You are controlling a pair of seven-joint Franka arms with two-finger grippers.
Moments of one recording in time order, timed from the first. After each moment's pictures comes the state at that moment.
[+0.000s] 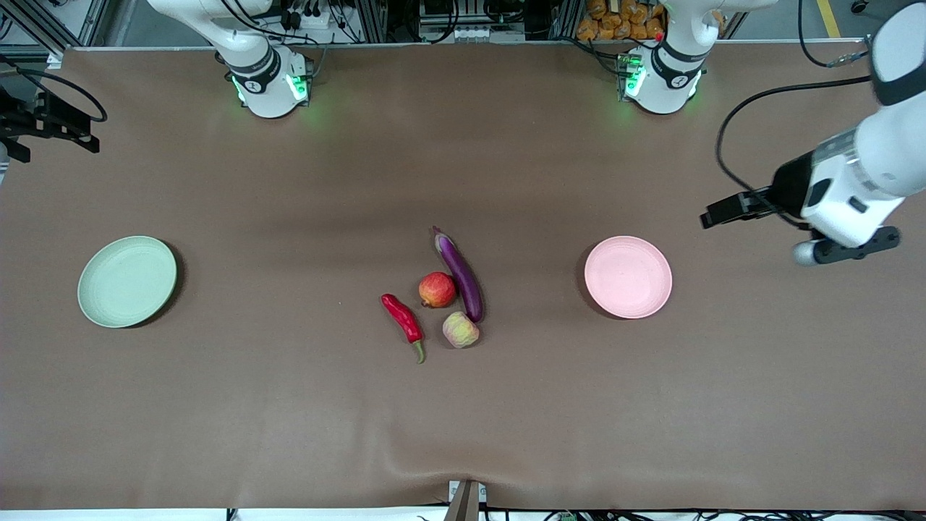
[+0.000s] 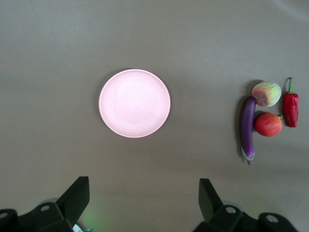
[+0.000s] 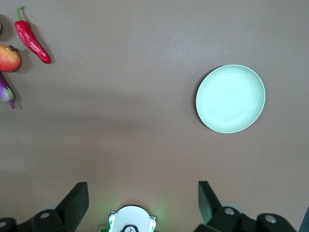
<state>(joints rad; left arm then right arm) -0.10 0.18 -0.08 -1.45 -0.21 1.53 -0.42 0.01 -0.02 -0.04 -1.46 -0.01 1.32 -0.19</state>
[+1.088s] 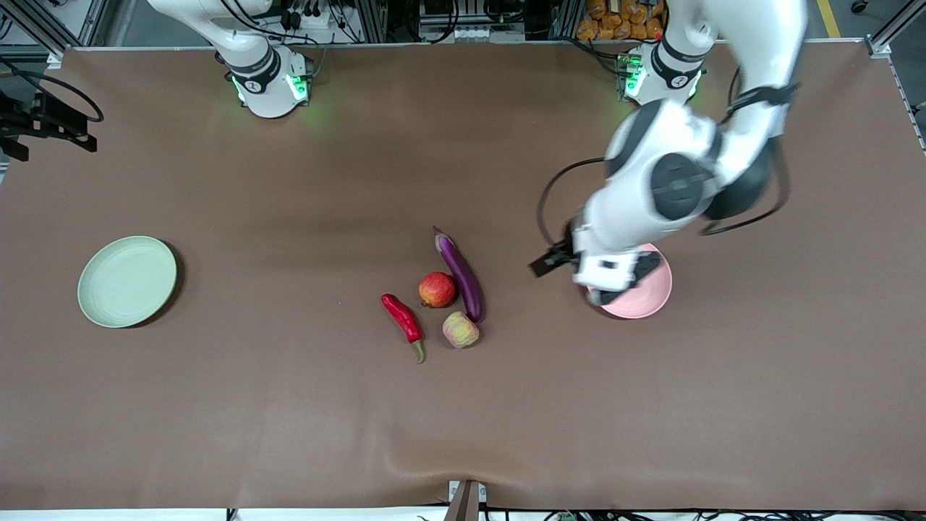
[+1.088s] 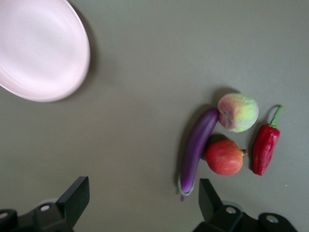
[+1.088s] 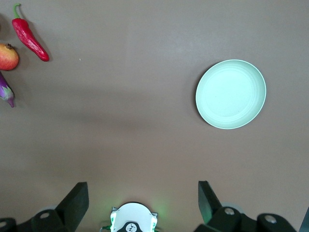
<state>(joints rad) -0.49 0.48 -0.08 -1.45 -0.21 1.89 -1.14 0.00 -0.02 -0.05 -1.46 0.00 1.30 -0.19</state>
